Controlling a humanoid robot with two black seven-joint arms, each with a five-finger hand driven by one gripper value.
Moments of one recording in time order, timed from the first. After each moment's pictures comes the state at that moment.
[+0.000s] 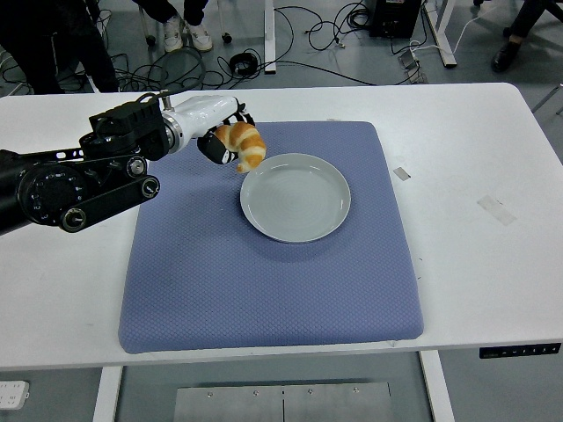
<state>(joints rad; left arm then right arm) -1.23 0.31 -0.06 -0.99 1.26 0.11 0.23 -0.07 0.00 0.04 0.16 -0.10 -0.10 0.25</state>
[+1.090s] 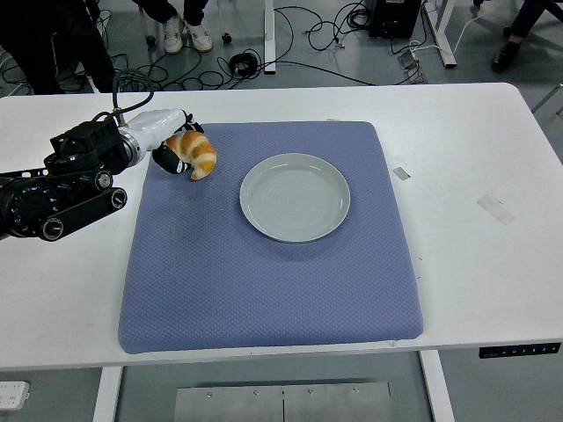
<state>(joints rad) -1.17 0.35 -0.01 -0.91 1.21 0.17 0.20 -0.07 0.00 0.04 0.16 -0.10 -0.10 0.25</state>
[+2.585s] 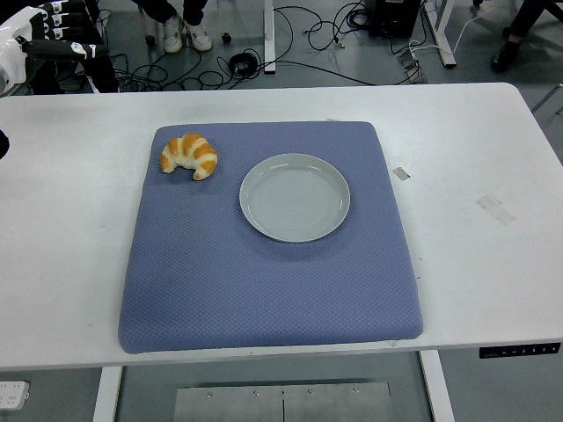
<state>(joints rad) -1.17 0.52 -0.32 -0.57 0.33 -0.09 -0.11 -0.07 0.00 0.04 0.16 -0.10 -0.10 0.25</state>
